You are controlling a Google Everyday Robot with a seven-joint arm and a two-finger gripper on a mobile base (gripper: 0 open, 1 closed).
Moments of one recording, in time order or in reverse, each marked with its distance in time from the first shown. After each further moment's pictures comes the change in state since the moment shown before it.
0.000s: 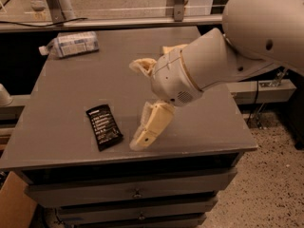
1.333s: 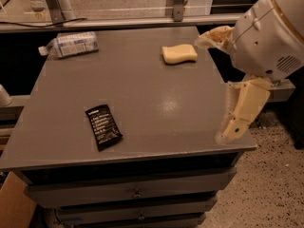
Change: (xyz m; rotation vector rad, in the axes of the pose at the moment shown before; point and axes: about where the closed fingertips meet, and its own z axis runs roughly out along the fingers) arm 0.028 0.025 -0.151 0.044 0.353 -0.007
